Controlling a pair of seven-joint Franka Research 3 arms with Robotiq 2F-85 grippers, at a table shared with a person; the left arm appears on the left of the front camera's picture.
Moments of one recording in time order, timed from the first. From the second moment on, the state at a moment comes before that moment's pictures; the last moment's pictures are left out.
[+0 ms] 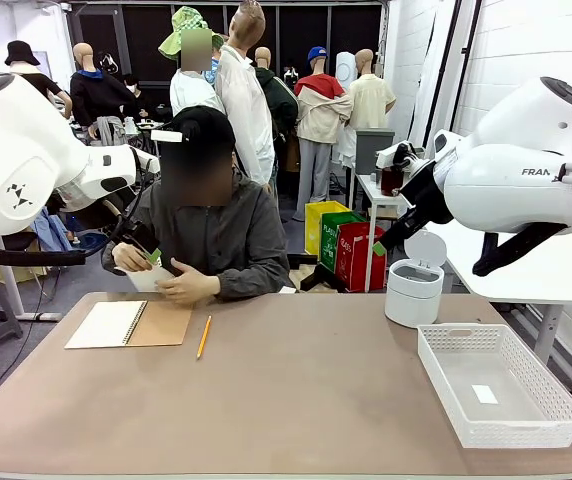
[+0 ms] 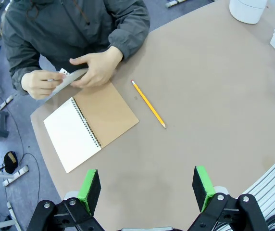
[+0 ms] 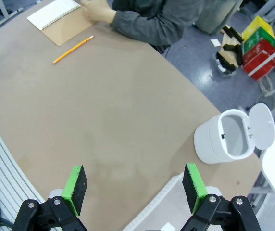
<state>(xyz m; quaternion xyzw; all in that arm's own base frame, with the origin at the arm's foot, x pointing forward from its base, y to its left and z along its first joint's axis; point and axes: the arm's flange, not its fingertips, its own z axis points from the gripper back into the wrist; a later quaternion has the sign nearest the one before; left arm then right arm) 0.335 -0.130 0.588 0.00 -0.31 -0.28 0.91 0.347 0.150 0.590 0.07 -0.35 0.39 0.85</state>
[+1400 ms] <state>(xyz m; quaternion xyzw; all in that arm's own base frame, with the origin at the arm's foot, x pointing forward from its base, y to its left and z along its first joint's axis) 0.335 -0.130 0.588 0.00 -0.31 -0.28 0.91 0.347 0.150 0.590 0.07 -0.35 0.39 0.85</state>
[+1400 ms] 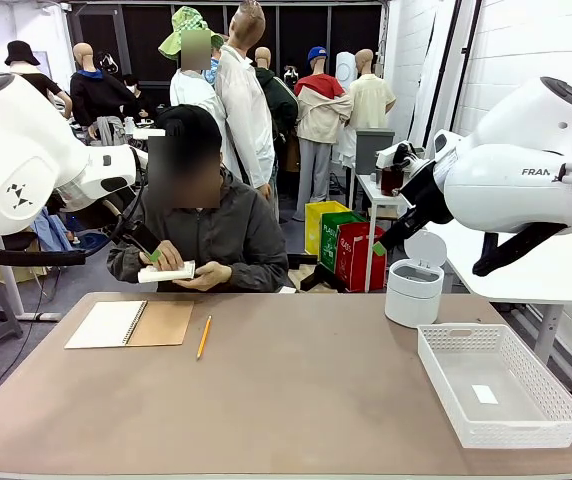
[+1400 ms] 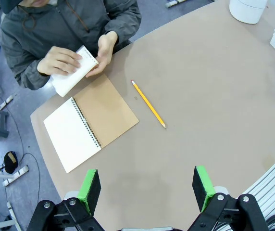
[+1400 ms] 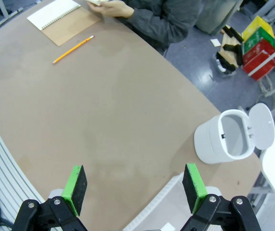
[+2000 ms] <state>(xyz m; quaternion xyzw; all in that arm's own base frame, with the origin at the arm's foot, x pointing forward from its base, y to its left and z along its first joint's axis) 0.335 -0.130 0.588 0.00 -0.31 -0.28 0.91 0.347 0.150 0.590 0.07 -0.35 0.39 0.85</state>
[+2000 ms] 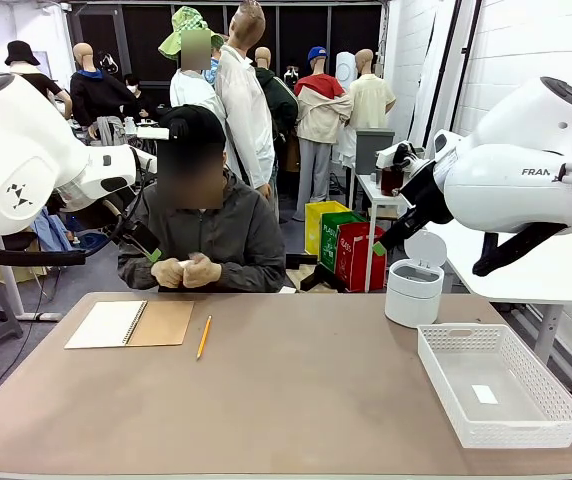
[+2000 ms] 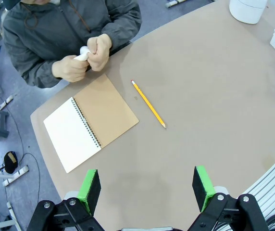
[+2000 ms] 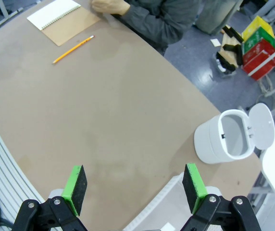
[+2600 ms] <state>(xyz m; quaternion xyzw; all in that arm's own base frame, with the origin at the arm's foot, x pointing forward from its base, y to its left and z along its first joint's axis) 0.335 -0.130 0.588 0.00 -0.31 -0.28 0.91 0.347 0.150 0.590 0.07 -0.35 0.39 0.85</state>
